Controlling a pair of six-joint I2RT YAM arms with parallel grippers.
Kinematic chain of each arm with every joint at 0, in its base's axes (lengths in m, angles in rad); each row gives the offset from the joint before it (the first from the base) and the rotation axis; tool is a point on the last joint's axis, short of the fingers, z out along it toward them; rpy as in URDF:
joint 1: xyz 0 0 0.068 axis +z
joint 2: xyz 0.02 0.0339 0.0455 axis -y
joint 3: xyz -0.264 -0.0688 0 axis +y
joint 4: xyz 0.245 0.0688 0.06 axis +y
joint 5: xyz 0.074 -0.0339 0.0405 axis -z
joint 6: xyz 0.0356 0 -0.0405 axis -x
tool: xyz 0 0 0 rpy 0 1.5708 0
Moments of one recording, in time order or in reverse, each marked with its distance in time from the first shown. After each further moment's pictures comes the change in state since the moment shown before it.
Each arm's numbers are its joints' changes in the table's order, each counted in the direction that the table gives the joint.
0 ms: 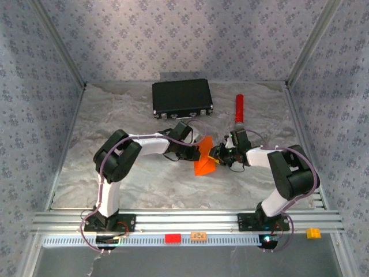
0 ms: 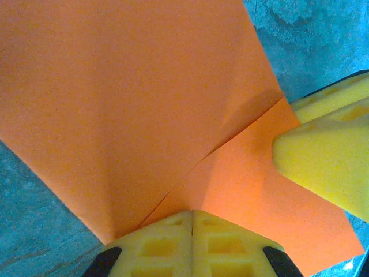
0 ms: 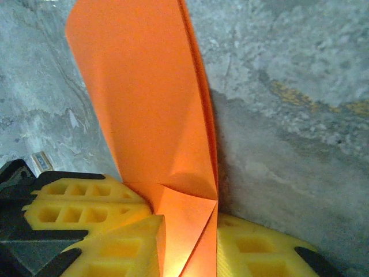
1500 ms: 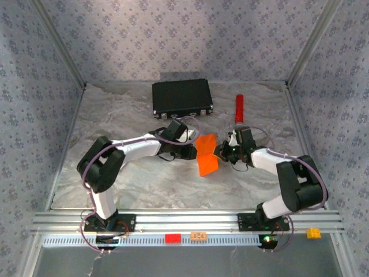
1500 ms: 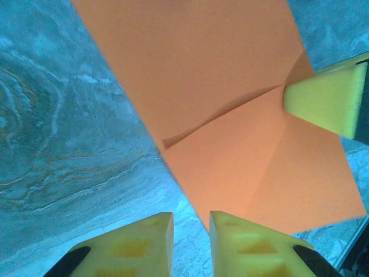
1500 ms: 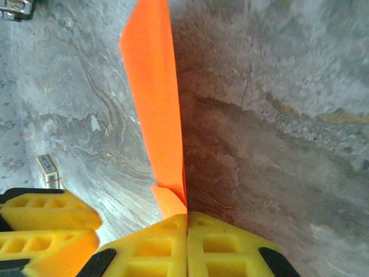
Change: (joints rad) left arm -0.001 0.223 0.080 0.076 -0.111 0.035; right arm -0.019 0.164 -0.021 0.150 0.084 0.090
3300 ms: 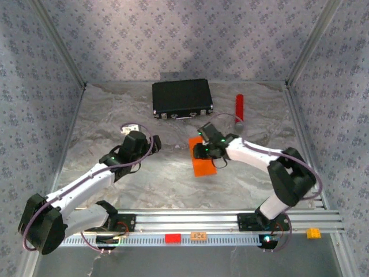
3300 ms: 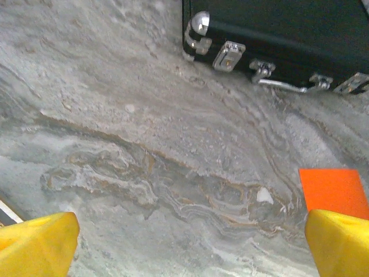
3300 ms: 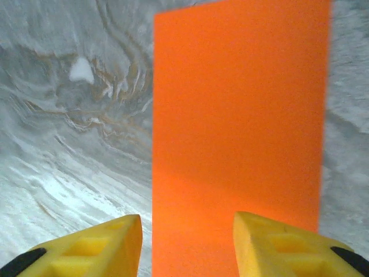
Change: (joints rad) left arm 0.146 0.690 0.454 -0.024 -0.689 0.176; right arm 0.350 -0.100 -0.305 0.334 0.420 0.192
